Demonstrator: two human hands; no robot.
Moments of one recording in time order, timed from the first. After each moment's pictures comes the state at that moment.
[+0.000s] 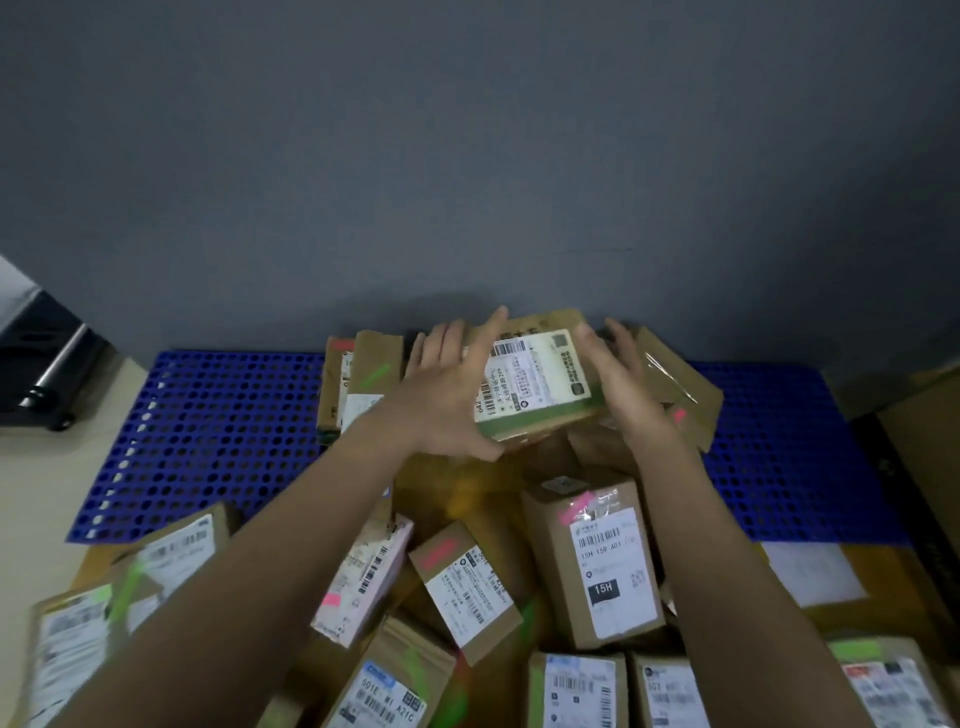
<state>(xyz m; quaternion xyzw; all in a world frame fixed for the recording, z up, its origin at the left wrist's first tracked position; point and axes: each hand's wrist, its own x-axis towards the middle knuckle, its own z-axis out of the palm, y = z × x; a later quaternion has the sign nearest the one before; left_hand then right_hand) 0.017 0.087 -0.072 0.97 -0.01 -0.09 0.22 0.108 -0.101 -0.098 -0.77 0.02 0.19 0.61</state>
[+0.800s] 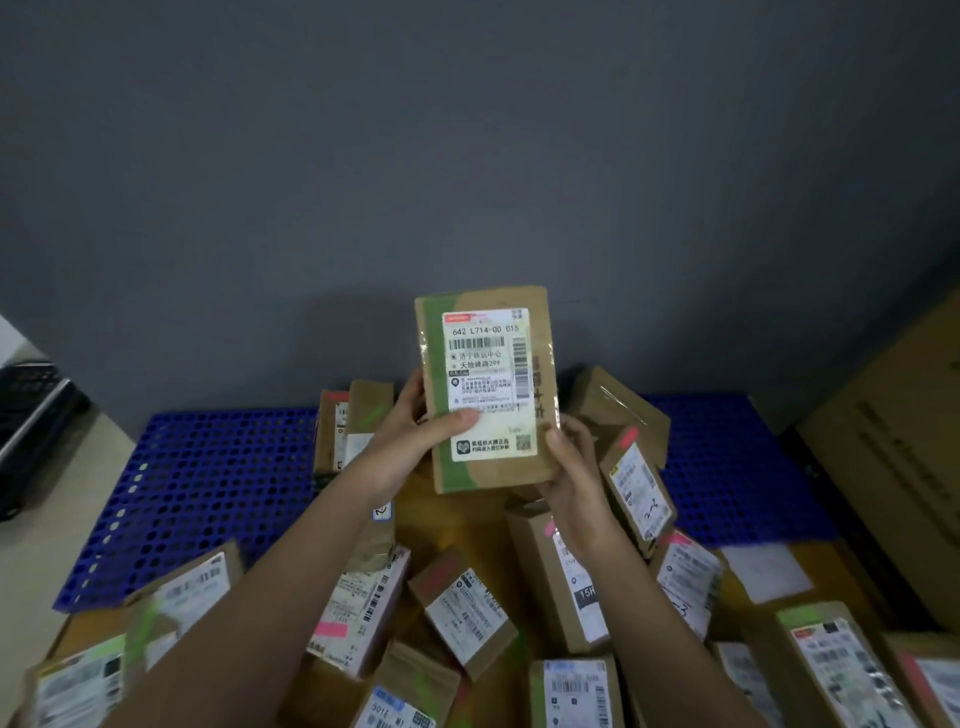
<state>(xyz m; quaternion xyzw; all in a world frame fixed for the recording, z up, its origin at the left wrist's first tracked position) -0.039 0.090 -0.054 0.65 0.11 -0.03 0.76 -0.011 -0.101 -0.084 -0.57 -0.01 0.19 0.80</state>
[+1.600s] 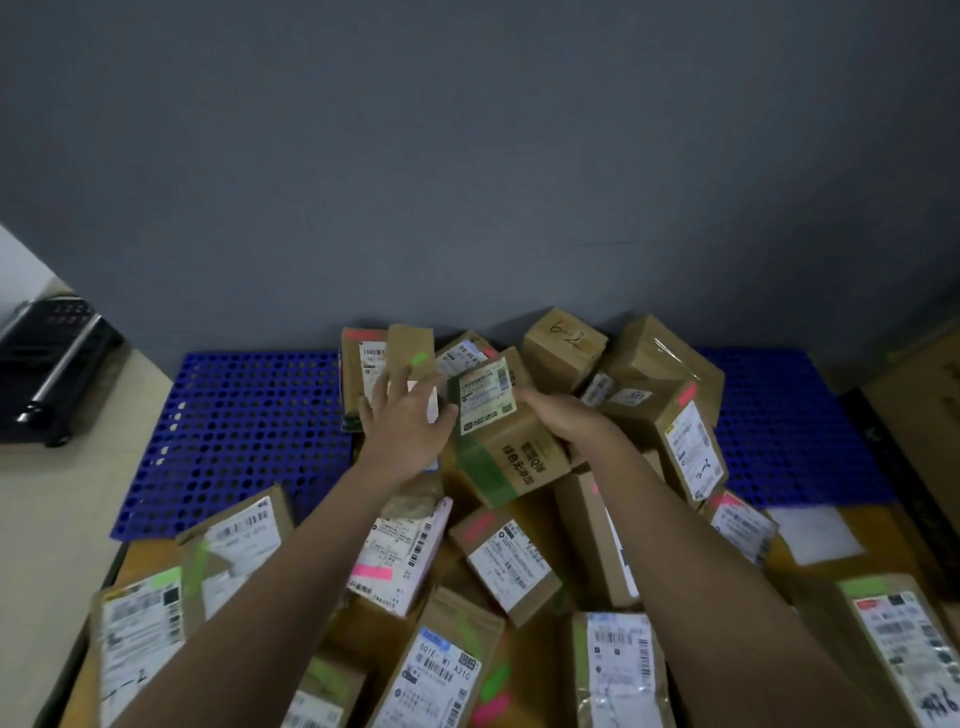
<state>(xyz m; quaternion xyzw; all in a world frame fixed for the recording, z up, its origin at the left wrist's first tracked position) -0.050 0.134 -0.120 0.94 0.19 0.00 0.30 0.050 -0.037 -0.122 -0.84 0.06 0.40 0.36</state>
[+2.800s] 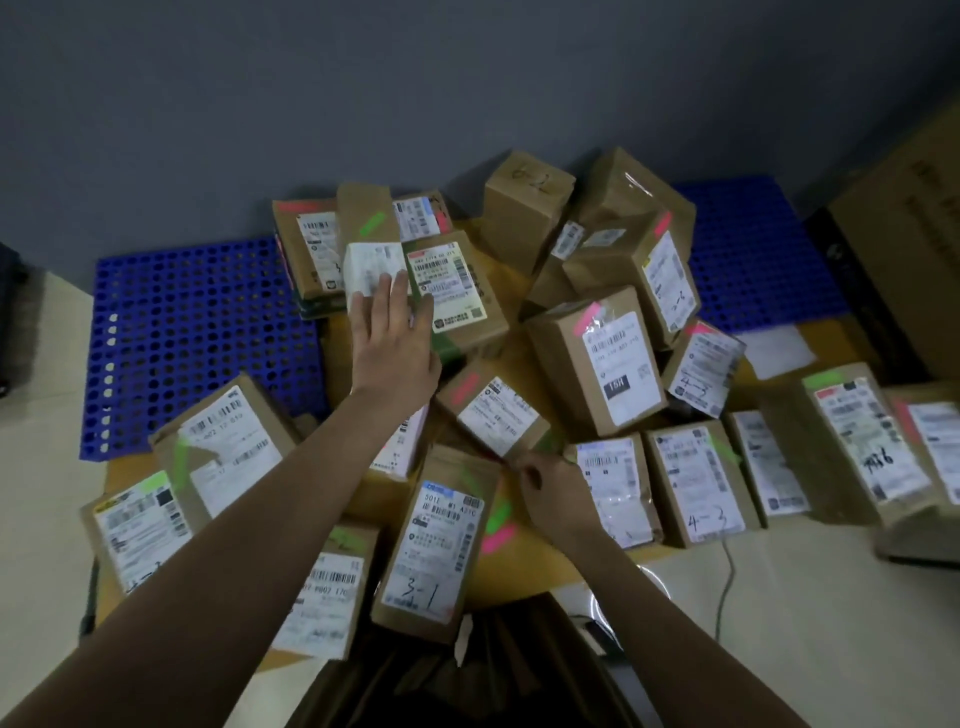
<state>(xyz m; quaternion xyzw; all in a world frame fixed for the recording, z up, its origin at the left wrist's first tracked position) -0.099 0.108 -0.162 1.00 0.03 -0.07 0.03 -0.176 -0.104 -0.225 -0.94 -0.03 0.22 0.26</state>
